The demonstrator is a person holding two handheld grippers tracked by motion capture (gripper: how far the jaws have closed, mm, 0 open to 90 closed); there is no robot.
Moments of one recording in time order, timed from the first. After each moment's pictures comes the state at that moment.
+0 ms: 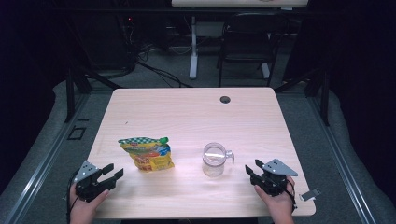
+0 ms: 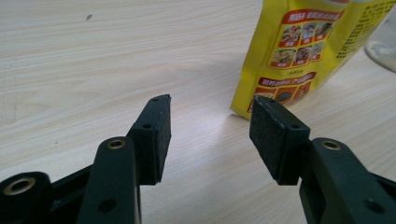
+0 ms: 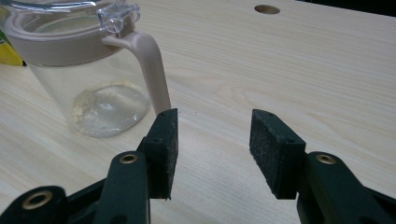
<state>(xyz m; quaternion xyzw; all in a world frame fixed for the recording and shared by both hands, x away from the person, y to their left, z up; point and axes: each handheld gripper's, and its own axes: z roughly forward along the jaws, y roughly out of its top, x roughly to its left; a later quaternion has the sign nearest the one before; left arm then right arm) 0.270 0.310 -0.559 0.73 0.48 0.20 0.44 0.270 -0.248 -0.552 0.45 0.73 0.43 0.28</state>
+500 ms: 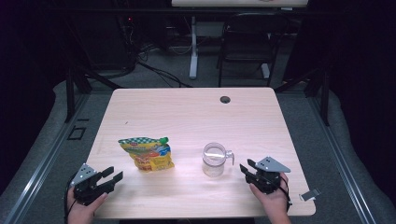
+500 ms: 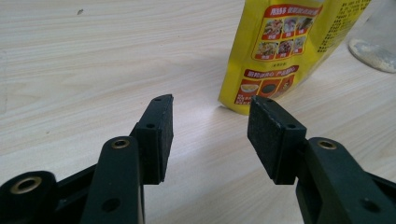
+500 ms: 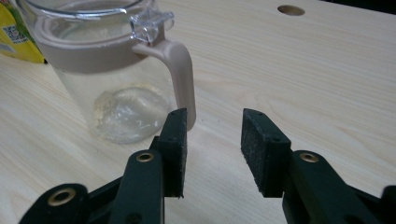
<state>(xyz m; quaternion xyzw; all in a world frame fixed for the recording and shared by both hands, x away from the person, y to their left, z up) 0.259 0.312 -0.558 0.73 0.47 0.19 0.45 0.278 -0.232 -0.549 0.43 0.75 0.43 0.26</state>
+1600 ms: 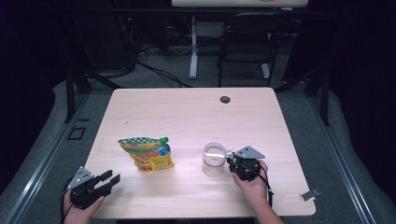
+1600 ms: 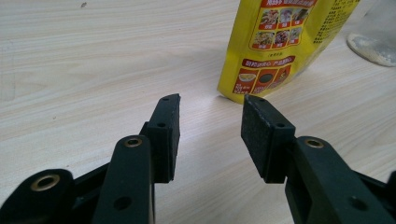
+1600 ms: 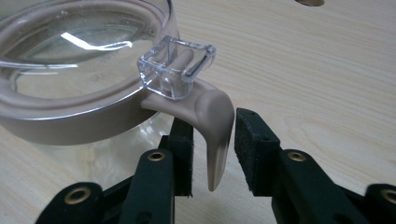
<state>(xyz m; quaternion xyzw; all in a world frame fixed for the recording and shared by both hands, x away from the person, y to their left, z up) 0.250 0.315 -0.557 0.73 0.48 0.19 0.44 0.316 -0.182 -0.553 0.46 0.76 0.39 0.26</state>
